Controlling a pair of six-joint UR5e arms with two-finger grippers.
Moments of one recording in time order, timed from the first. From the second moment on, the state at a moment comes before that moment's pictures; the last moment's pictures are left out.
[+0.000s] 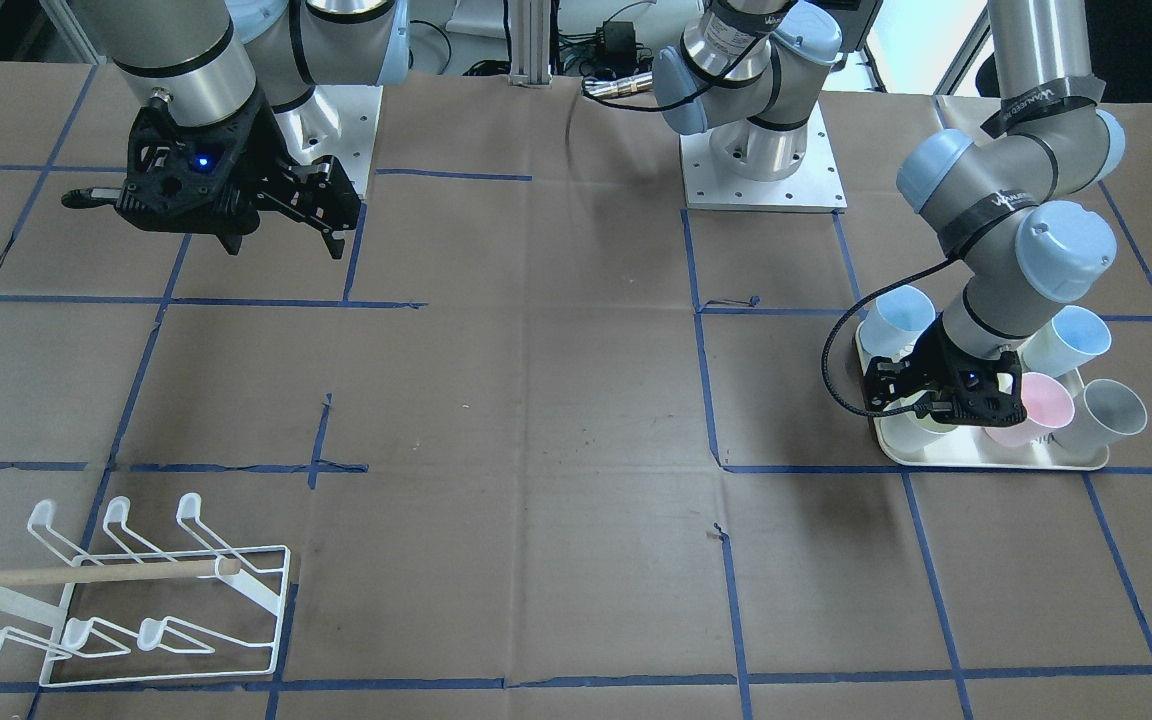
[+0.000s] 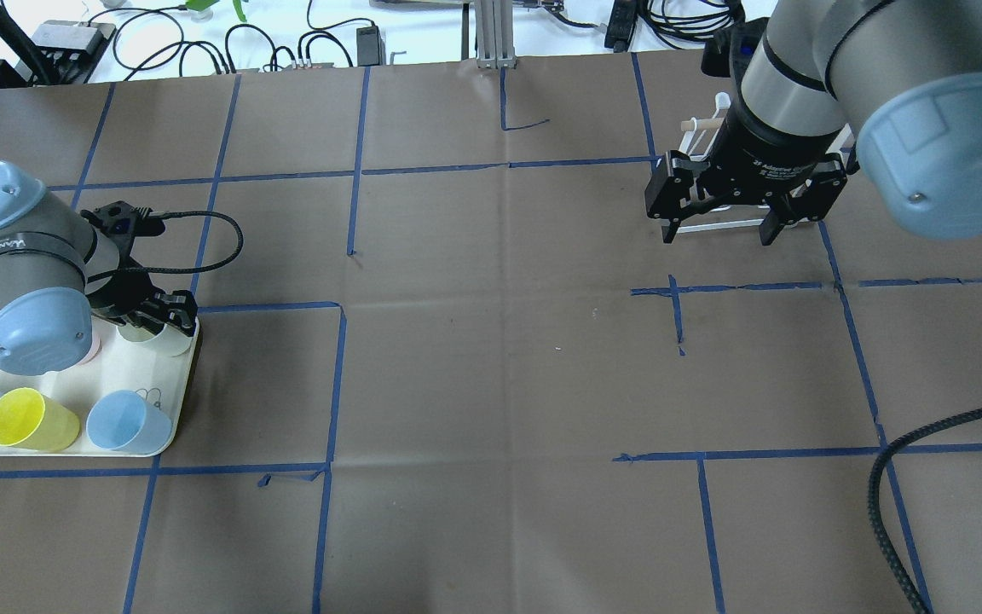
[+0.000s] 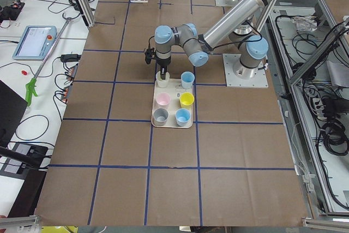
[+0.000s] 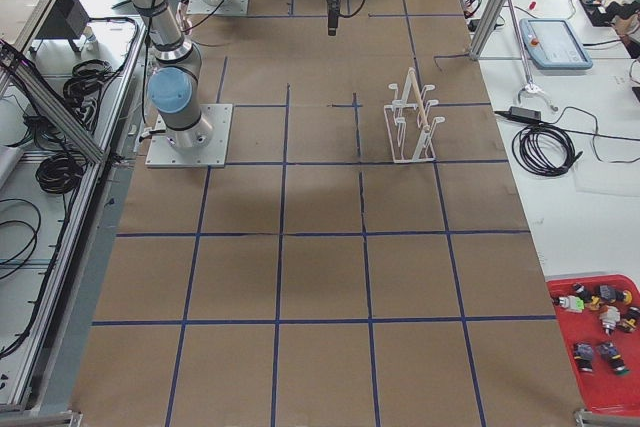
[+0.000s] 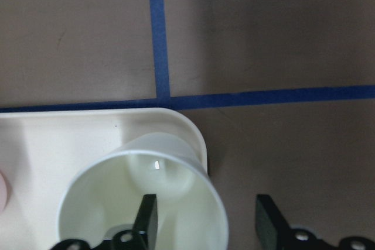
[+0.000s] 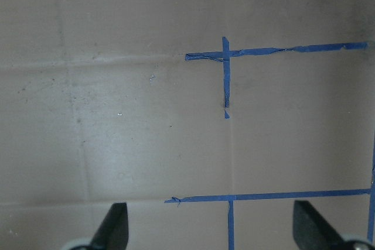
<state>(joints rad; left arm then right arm) -1.14 -1.78 -2.07 -0.86 1.57 0.48 1.62 -1.61 1.67 -1.62 -1.53 0.11</state>
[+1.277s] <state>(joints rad) -1.23 -1.66 -1.62 -1.40 1.58 0.40 1.62 -1.60 1.67 -1.73 -1.26 0.12</state>
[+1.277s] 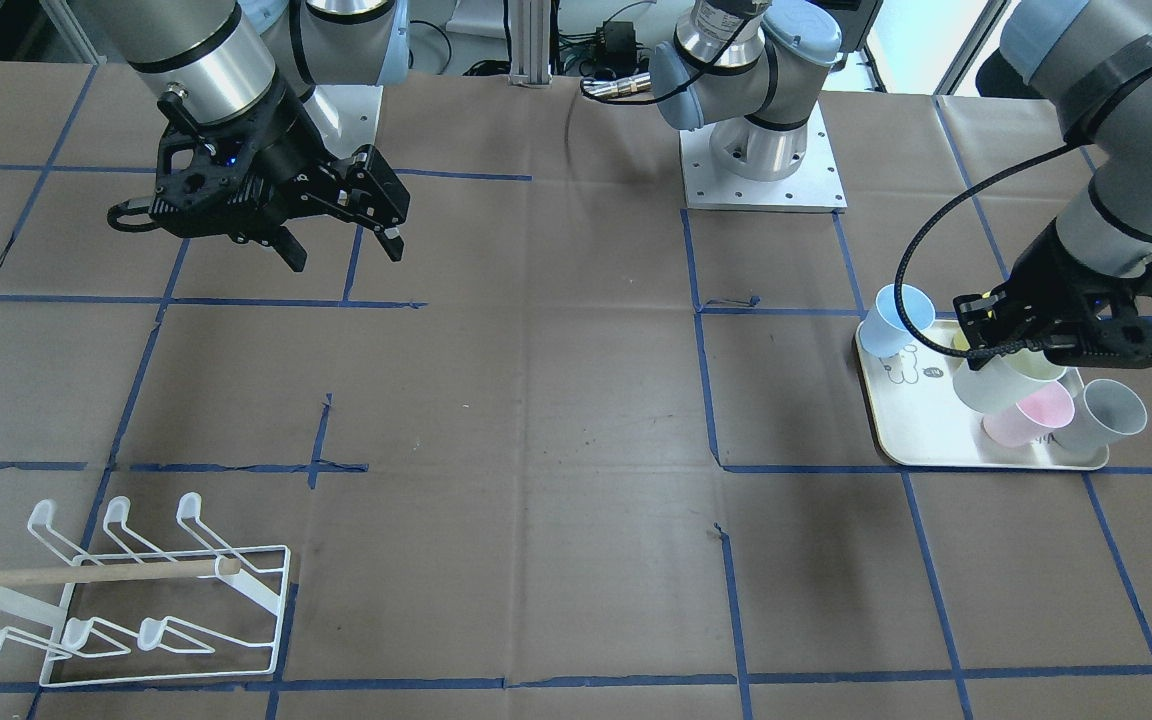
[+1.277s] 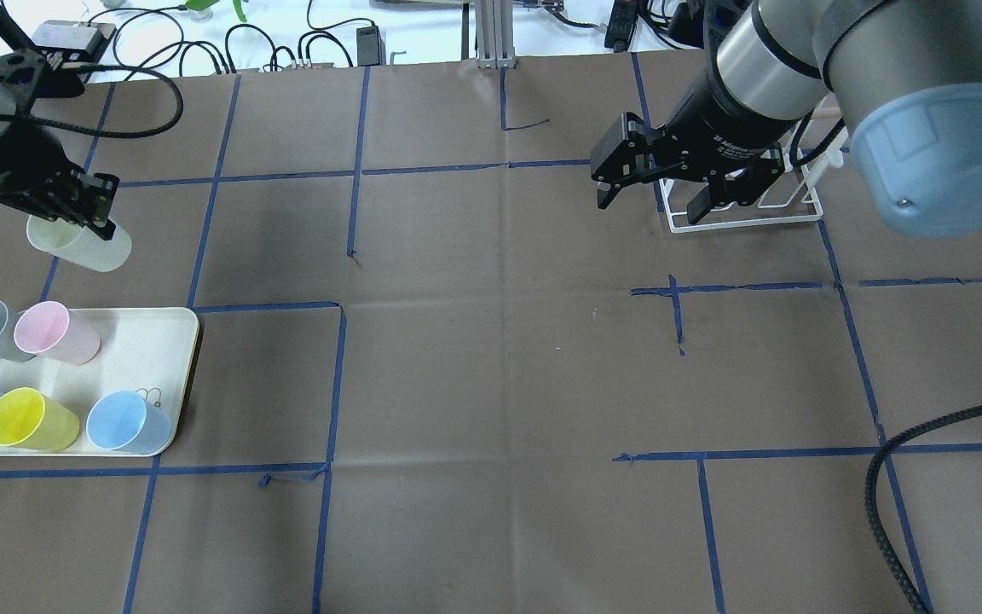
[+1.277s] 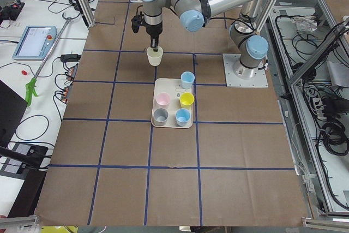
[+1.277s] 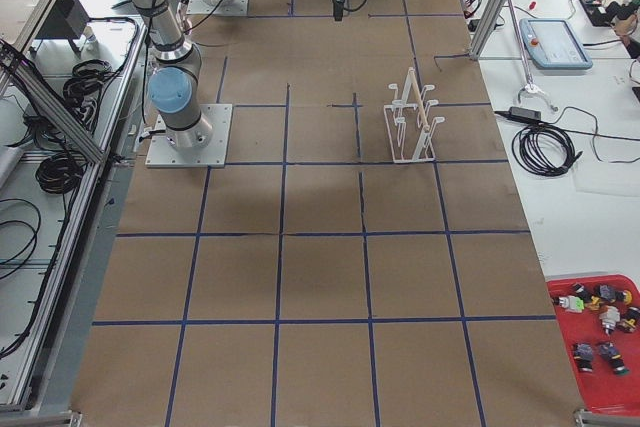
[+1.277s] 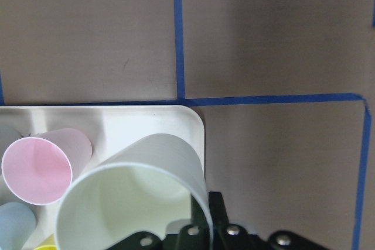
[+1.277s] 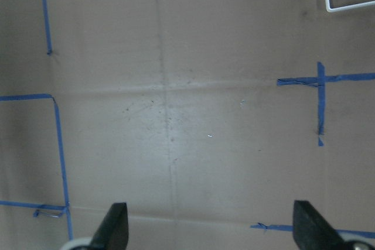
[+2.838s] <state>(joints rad) -1.53 -1.68 -2.16 0.02 0.99 0.40 1.62 -1.53 2.09 -3.07 -1.12 1.11</state>
